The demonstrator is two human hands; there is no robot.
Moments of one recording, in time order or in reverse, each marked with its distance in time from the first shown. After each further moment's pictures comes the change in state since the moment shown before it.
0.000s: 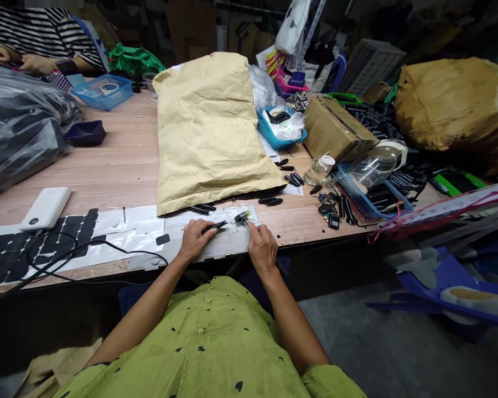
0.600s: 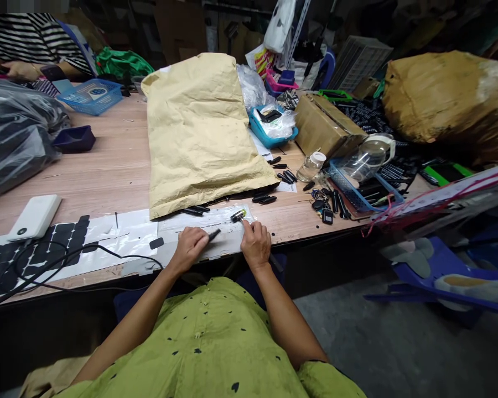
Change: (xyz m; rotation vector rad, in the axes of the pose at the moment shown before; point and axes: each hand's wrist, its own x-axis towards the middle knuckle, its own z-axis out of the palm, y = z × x) left_hand -0.024 0.004 -0.018 0.011 -0.120 0.152; right_hand -0.001 -0.005 0.017 -0.128 -0.006 0.027
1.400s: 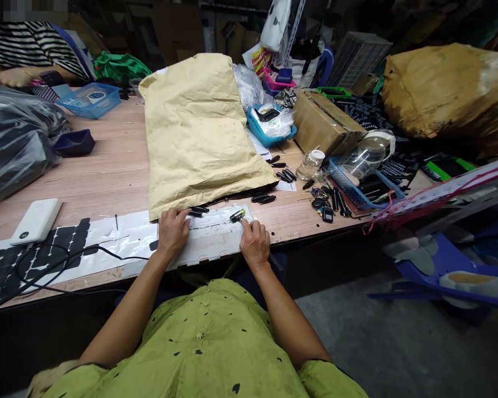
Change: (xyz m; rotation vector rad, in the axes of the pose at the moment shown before) left_hand 0.032 -0.014 -0.032 0.336 0.264 -0.121; right_hand 0.002 -0.006 0.000 -0.075 0.031 -0.037
